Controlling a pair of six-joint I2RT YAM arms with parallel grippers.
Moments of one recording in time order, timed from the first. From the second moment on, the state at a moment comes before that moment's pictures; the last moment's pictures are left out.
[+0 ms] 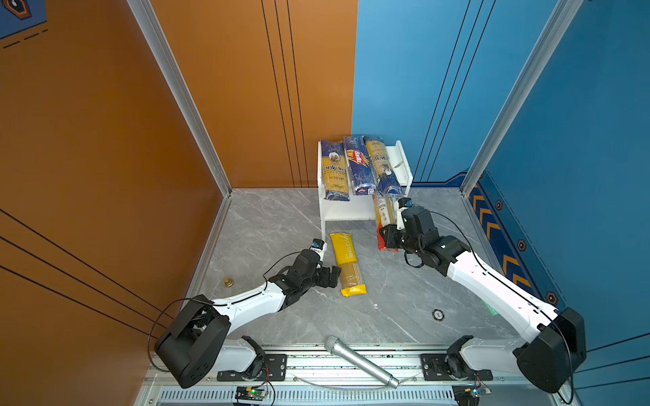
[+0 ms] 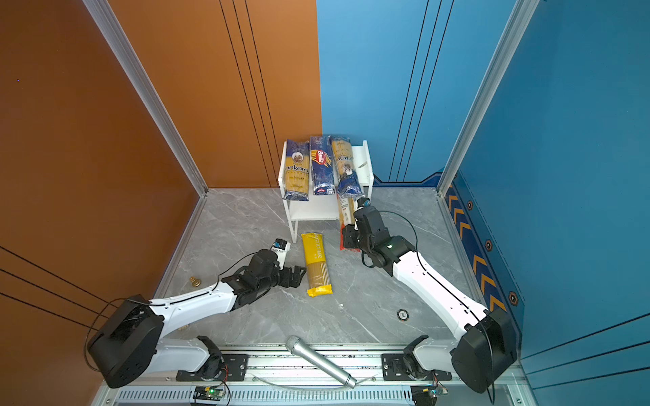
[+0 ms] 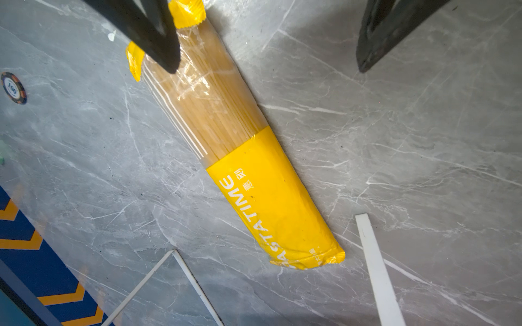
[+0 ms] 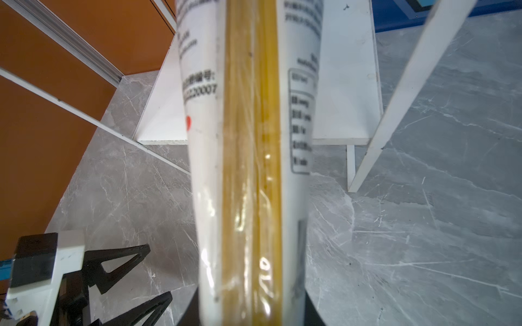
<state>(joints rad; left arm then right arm) -0.65 1.33 0.57 0.10 -0.02 -0.39 0.54 1.31 1.11 -0.43 0.08 0.47</state>
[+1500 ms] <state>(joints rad) -0.62 1.33 0.56 0.10 -0.02 -0.39 0.52 1.51 1.13 -0.21 0.12 0.37</state>
